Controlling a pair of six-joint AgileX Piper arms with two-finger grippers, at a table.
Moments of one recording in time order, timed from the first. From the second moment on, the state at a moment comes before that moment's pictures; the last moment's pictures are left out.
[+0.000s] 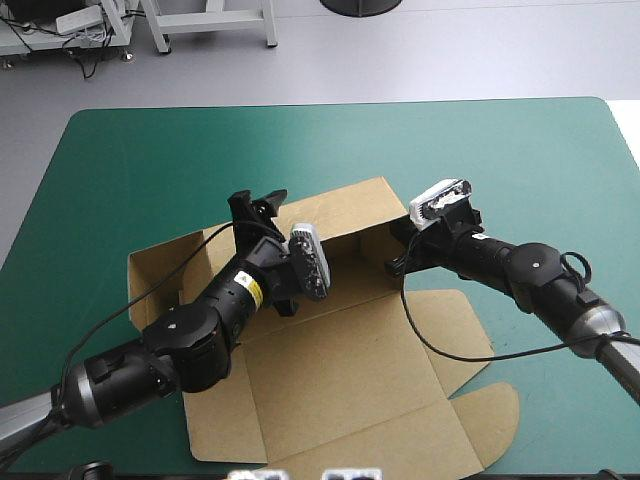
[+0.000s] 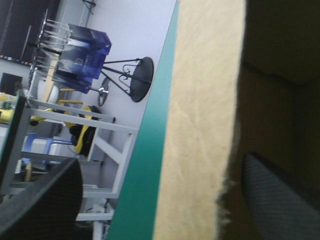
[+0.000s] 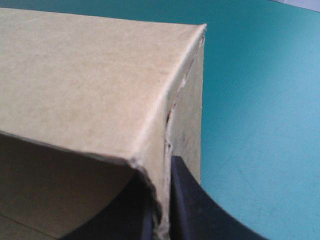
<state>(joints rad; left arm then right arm) -1.05 1.23 -0.98 1.15 0.63 -0.23 0.34 1.32 -0.85 1.28 0.31 -1.31</state>
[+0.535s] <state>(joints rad) -1.15 1.17 -1.27 0.60 0.99 -0.05 0.33 1.32 -0.86 1.13 0.28 -1.19</state>
